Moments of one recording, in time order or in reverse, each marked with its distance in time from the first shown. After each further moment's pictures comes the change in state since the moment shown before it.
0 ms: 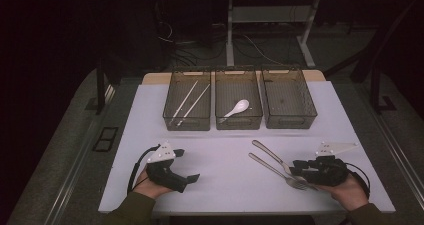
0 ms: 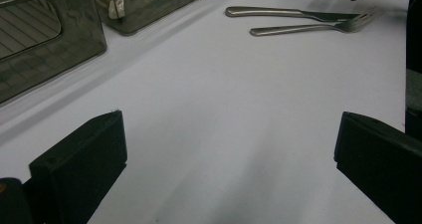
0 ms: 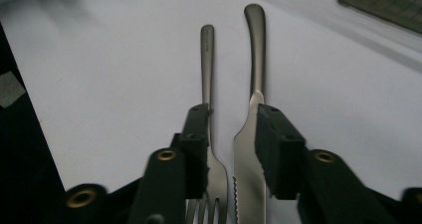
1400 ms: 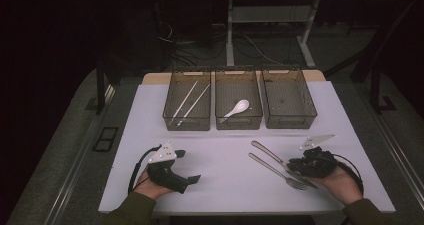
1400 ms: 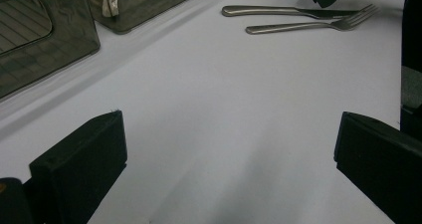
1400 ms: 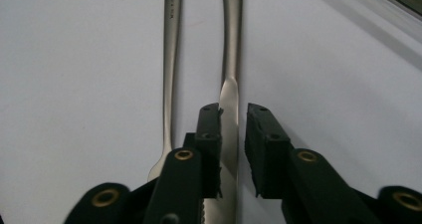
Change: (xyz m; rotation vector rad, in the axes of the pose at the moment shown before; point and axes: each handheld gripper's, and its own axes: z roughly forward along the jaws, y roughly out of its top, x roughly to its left) left arm -0.002 0.000 0.001 0.008 -0.010 -0.002; right arm -0.005 0.022 0.025 0.199 -0.107 -0.058
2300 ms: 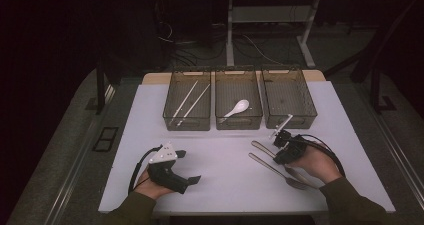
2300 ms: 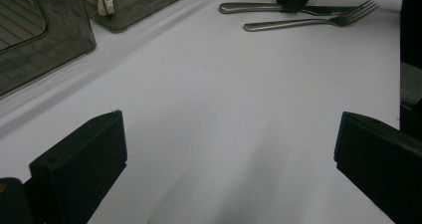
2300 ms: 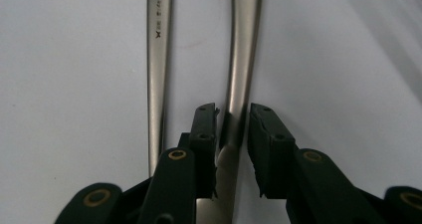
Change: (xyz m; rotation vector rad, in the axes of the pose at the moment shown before) left arm 0.000 0.000 0.002 0.001 -0.009 0.008; right arm 0.009 0.072 0.043 0.358 -0.052 -0.092
